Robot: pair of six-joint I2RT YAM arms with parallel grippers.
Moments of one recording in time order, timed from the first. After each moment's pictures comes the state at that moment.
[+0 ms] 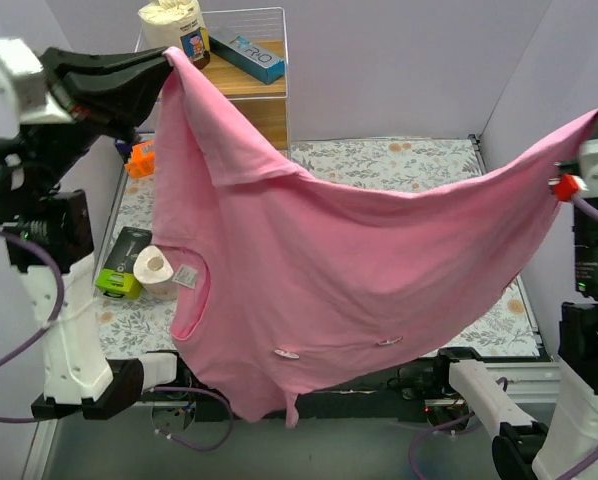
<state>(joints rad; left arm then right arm) -0.03 1.23 2.15 0.02 0.83 -0.34 0.08 0.85 1.85 -0.46 0.03 -0.72</state>
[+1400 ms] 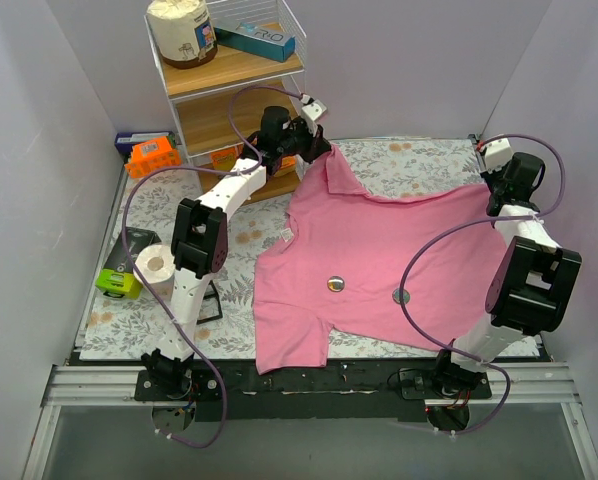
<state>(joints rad) -0.44 2.39 2.15 -0.01 0.59 0.14 -0.31 1.66 1.11 0.13 0.03 -0.70</state>
